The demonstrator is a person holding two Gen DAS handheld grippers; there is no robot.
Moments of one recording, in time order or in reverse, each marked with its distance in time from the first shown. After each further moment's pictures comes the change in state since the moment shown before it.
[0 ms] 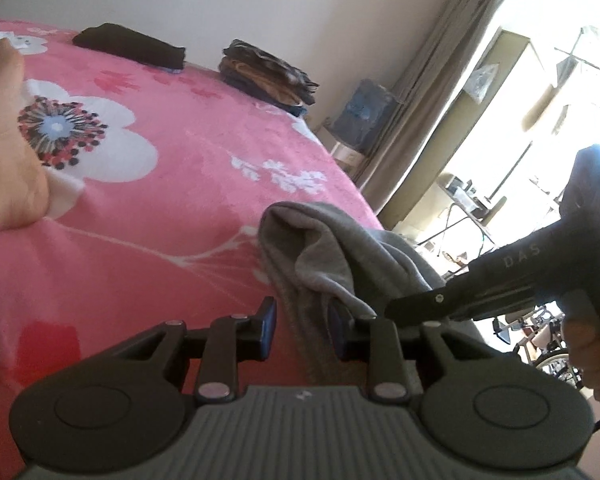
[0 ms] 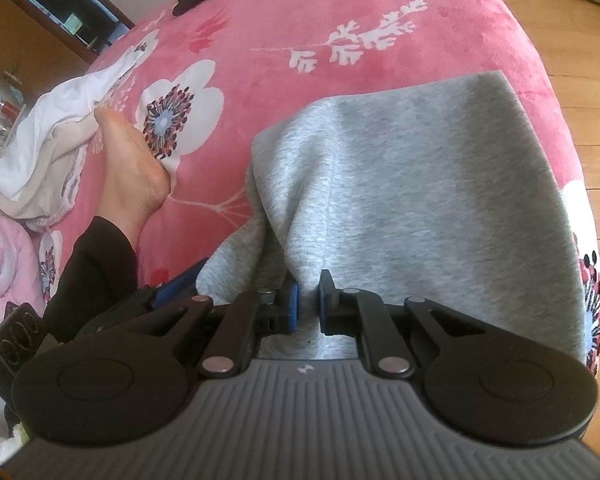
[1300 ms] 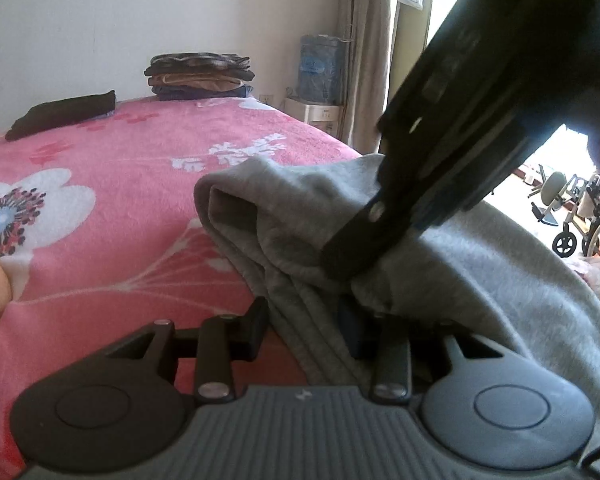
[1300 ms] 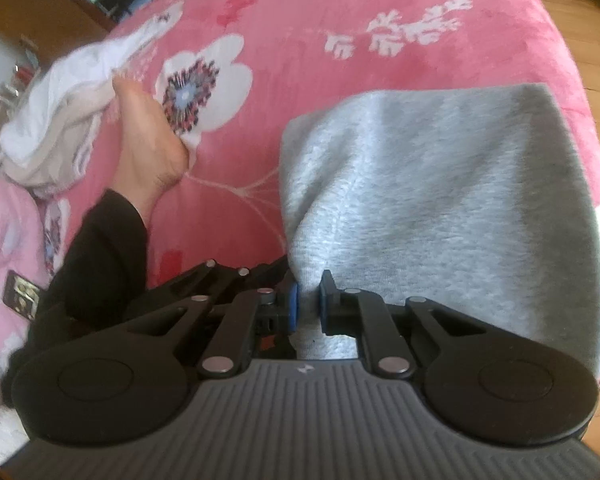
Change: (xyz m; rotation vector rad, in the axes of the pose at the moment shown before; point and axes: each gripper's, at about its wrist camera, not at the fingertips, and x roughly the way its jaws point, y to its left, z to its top) left arm 0.047 -0.042 -0.026 0.408 0.082 0.108; right arm 0.020 0.020 0.010 -0.095 0.078 0.015
